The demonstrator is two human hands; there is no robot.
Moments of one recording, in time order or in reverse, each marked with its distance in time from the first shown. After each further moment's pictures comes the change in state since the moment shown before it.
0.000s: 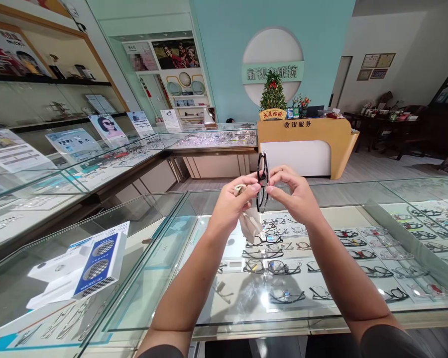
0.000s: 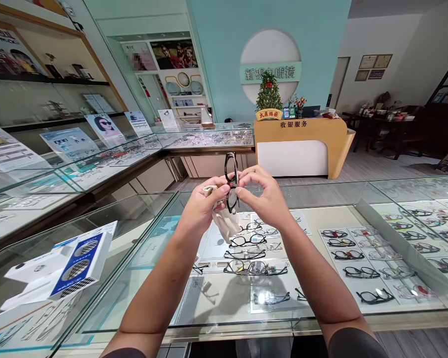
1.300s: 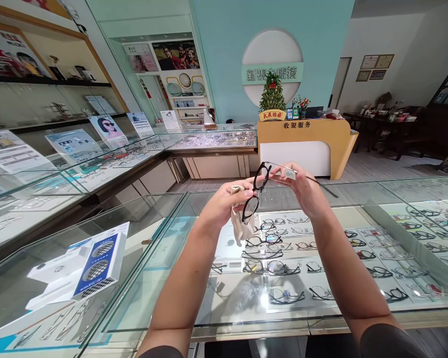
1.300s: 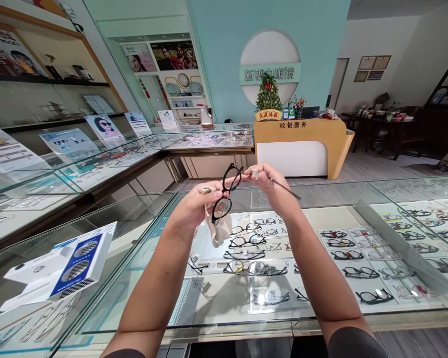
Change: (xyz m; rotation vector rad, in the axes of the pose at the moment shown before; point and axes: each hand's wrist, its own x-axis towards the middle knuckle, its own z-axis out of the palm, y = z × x) left_hand 0.008 0.013 -0.024 0.004 -0.248 -0.103; right_hand 0.007 0.007 -0.022 0.262 -0.025 0.188
